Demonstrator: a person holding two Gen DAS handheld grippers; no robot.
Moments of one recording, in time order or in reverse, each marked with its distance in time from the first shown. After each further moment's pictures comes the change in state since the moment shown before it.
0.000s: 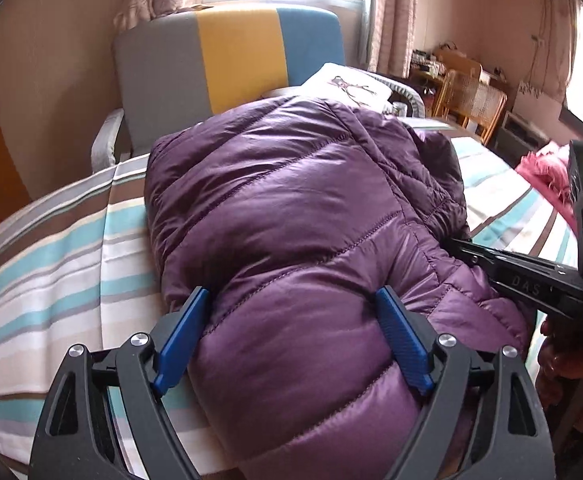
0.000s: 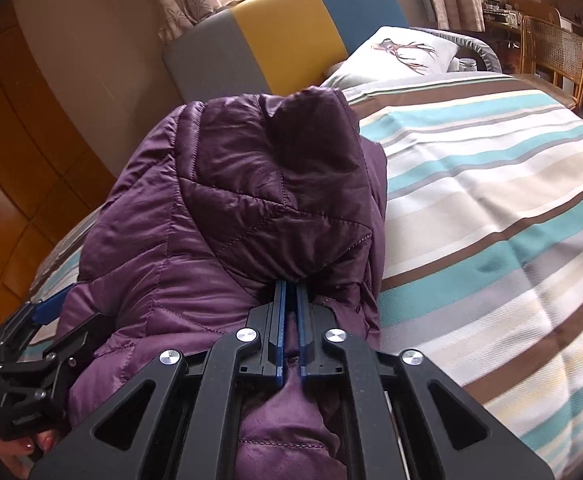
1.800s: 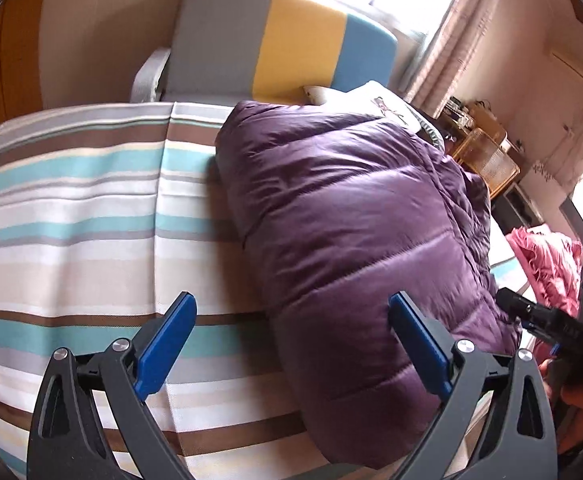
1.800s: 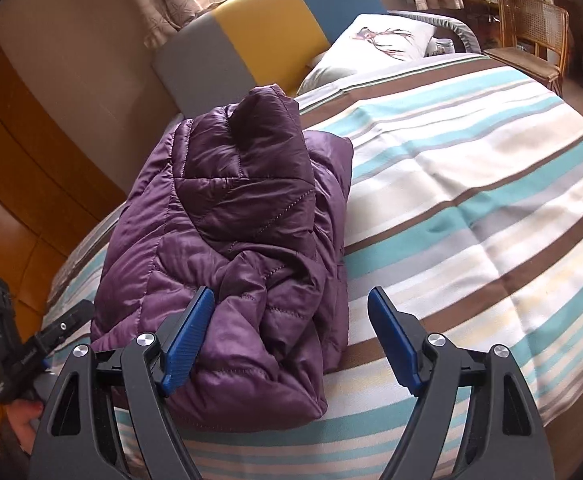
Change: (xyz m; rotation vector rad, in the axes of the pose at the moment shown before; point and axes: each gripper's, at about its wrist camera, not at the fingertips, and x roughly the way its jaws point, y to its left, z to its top) left arm -0.016 0.090 -0.020 -0.313 0.039 -0.102; right arm -0.044 -0.007 -0.002 0.087 0.051 0.008
